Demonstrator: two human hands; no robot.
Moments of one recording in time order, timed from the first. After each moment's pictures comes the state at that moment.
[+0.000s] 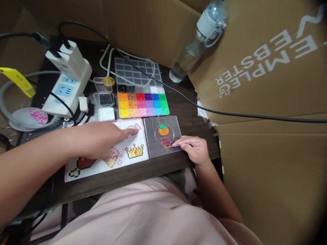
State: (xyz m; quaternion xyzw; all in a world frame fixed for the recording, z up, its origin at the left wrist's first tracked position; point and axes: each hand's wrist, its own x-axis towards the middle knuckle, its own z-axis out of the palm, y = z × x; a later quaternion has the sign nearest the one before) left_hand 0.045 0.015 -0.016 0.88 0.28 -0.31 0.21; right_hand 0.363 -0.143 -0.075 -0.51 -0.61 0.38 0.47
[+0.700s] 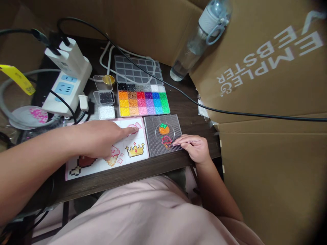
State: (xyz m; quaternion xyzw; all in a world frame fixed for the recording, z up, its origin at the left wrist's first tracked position) left_hand 0.043 0.017 -0.023 0.89 0.27 -0.29 0.21; right_hand 0.361 -0.143 -0.073 -0.52 -0.61 0.38 0.46
